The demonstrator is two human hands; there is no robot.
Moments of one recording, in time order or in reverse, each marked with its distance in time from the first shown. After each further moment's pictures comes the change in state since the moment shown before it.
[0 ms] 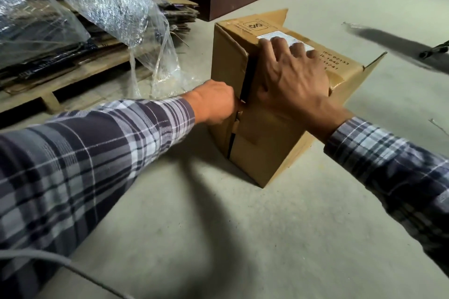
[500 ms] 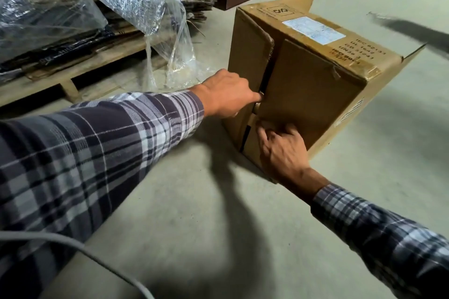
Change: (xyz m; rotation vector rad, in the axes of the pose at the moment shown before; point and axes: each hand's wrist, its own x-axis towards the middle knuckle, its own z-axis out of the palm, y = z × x) left_hand -0.006 -0.010 0.014 -0.018 0.132 0.032; right_hand -0.090 -0.072 0.105 0.059 -0.259 -0.221
